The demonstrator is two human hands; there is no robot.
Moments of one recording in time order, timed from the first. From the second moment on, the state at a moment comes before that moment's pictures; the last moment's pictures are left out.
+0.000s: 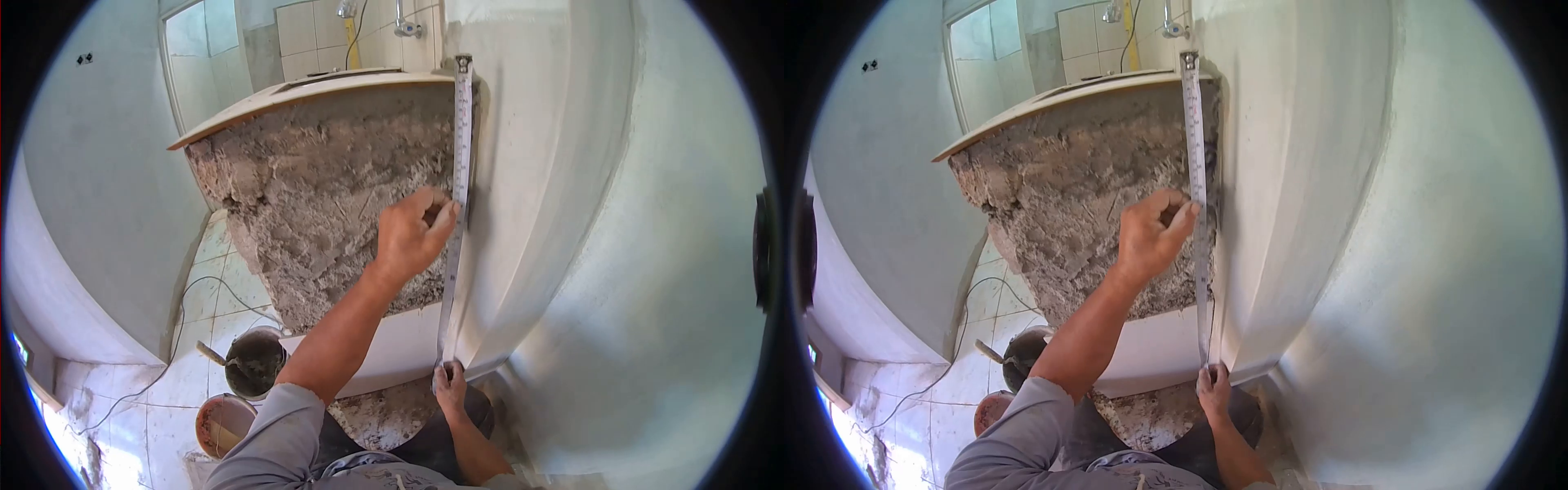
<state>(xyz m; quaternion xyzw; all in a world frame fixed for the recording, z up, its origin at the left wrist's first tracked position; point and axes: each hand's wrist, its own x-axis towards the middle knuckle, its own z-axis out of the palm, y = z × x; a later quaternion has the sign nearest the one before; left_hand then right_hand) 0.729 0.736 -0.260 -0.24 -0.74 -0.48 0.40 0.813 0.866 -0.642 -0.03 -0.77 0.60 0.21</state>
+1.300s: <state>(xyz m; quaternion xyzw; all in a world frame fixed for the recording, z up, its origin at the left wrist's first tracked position) 0.916 0.423 0.013 0.20 -0.63 -0.70 0.26 0.946 0.830 -0.052 0.04 -0.84 0.44 -0.30</state>
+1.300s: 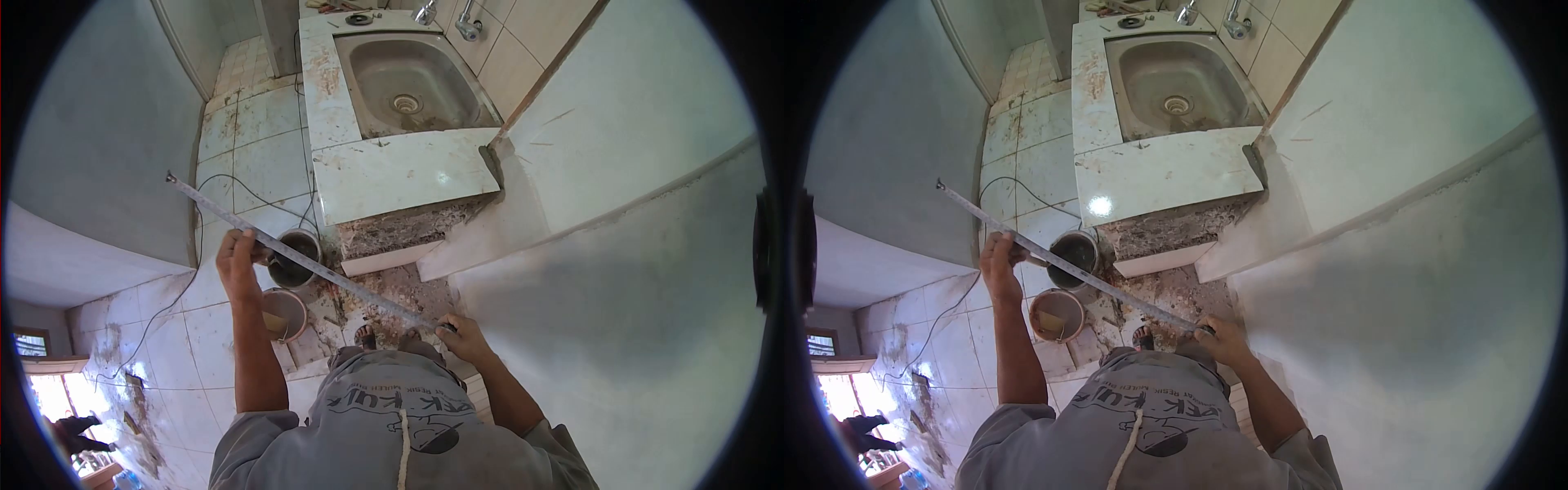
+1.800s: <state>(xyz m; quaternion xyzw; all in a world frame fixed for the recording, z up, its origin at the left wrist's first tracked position) 0.886 0.486 0.052 0.01 -0.80 -0.58 0.12 0.867 0.679 0.027 0.17 -0.80 0.53 -0.22</state>
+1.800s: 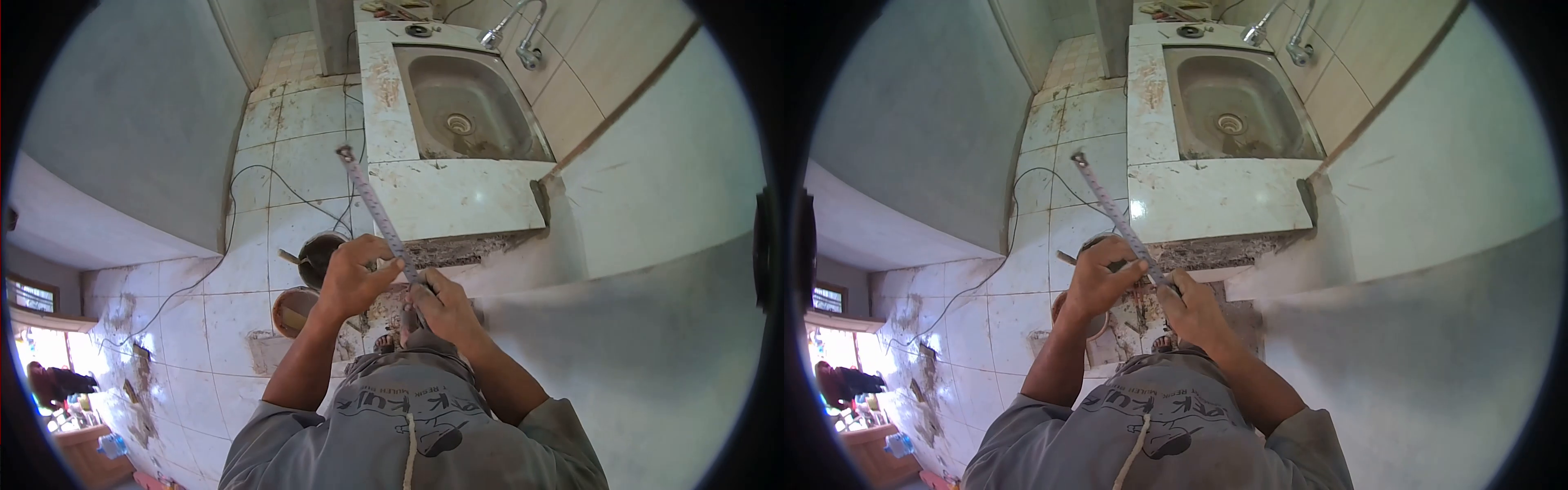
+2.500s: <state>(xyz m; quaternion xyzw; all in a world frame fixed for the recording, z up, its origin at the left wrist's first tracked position) 0.789 0.425 -0.033 0.30 -0.75 -0.56 0.20 0.569 0.502 0.025 0.34 -0.91 0.22 0.07</state>
